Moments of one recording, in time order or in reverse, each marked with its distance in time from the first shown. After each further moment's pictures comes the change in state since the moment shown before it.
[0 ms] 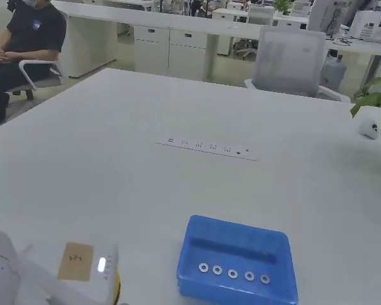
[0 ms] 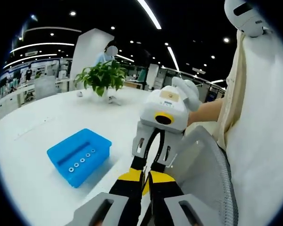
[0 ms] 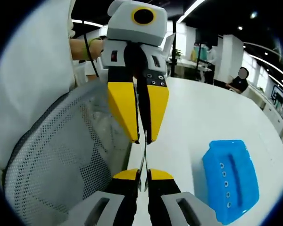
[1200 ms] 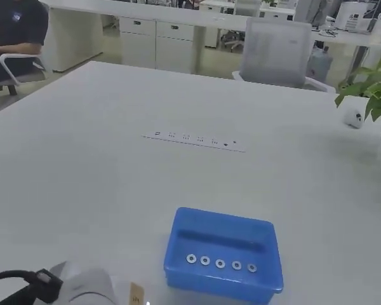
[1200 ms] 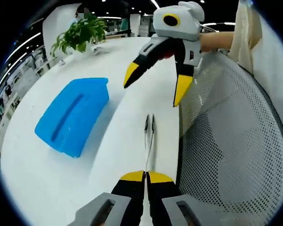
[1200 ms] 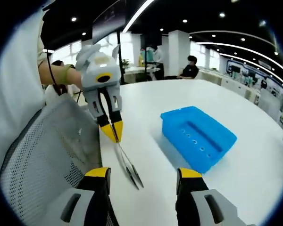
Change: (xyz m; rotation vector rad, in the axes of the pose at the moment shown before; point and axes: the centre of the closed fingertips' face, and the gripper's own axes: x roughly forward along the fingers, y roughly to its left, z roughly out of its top) left arm 0.014 0.052 -0.114 0.258 0.571 0.005; right arm -0.061 -0.032 -0.054 0.388 -0.149 -0.408
